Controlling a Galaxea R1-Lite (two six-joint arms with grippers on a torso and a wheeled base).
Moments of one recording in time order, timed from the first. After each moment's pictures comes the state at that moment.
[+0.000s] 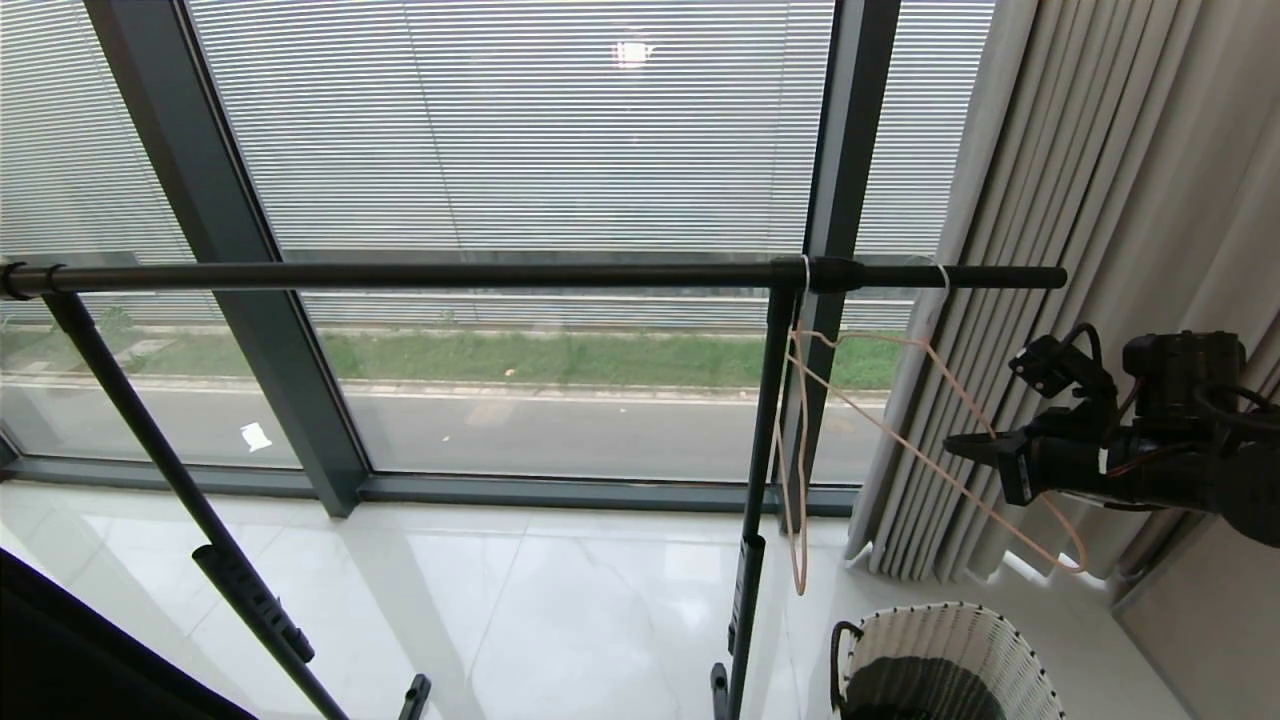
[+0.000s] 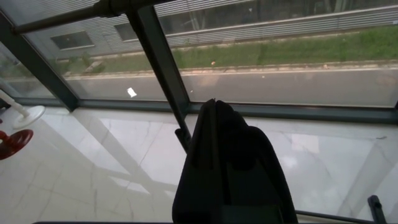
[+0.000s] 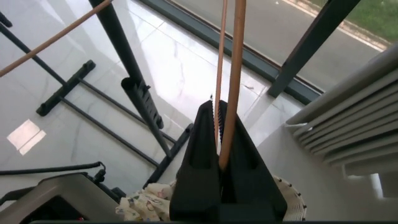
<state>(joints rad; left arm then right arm) 0.07 0.64 -0.48 -0.09 0.19 0.29 0.09 1.80 -0.83 -0.48 0.53 -0.25</state>
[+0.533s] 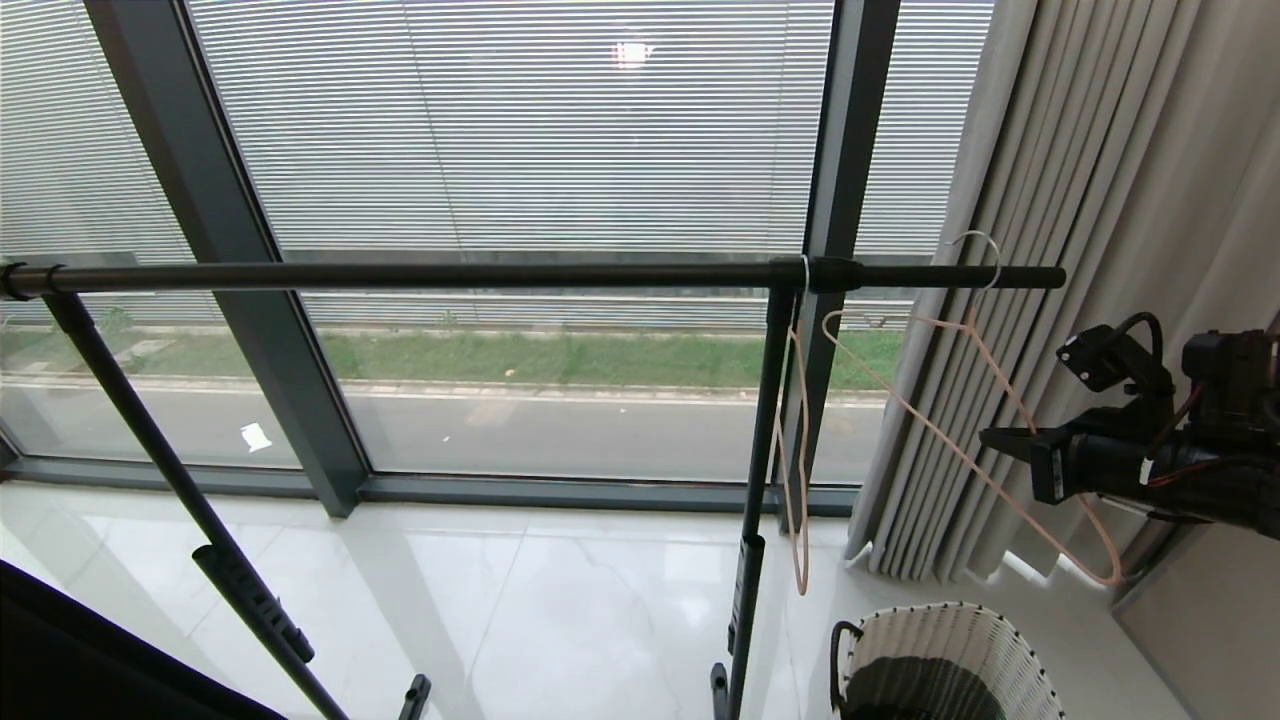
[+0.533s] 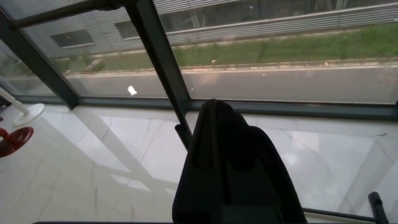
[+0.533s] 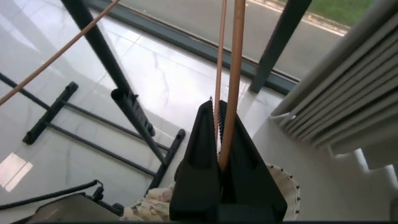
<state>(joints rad) 0.07 0.62 -0.45 -0.09 0.20 0.29 0.09 1.67 -0.71 -0.55 0.40 -0.14</state>
